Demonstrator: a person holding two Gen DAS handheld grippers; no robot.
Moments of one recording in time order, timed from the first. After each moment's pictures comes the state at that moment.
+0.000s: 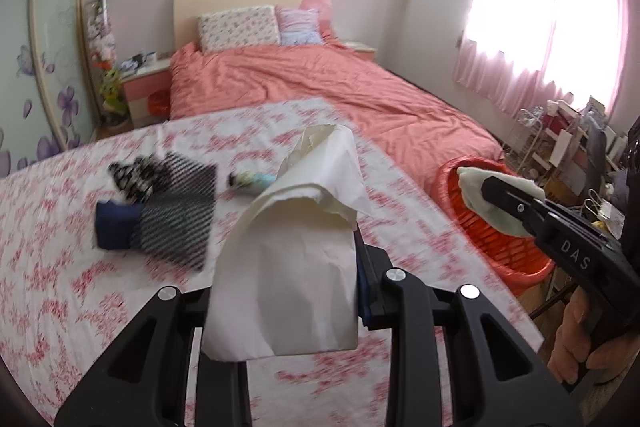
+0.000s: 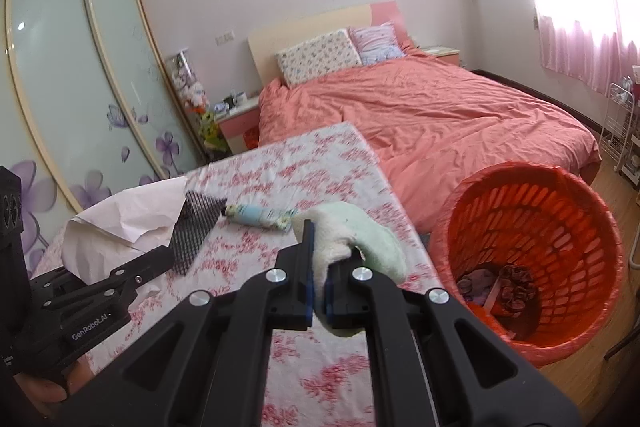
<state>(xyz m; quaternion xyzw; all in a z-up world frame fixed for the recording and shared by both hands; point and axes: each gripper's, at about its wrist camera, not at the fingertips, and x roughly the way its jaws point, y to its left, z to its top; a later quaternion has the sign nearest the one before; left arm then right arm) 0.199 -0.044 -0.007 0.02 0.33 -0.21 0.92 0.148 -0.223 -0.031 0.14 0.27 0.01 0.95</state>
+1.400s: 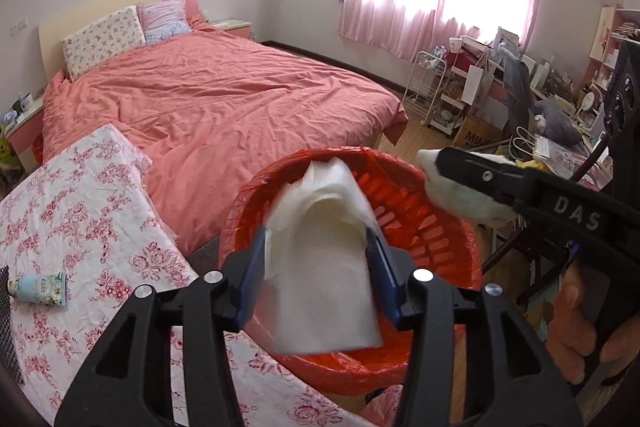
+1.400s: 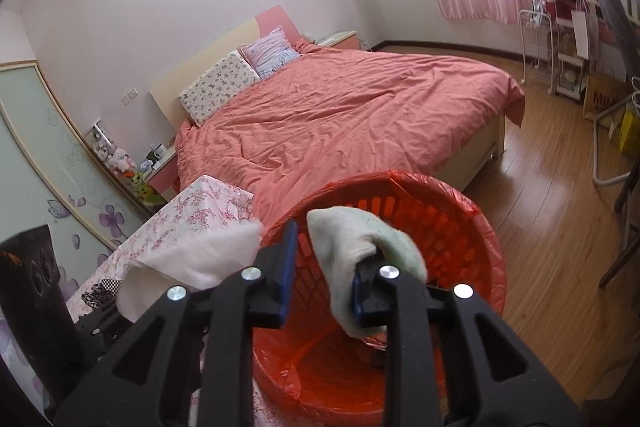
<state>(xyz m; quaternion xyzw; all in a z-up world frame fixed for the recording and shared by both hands) 0.220 -0.260 -0.034 0.09 0.36 -0.38 0.85 0.143 -0.440 -0.049 0.27 0.27 -0.13 0.91</state>
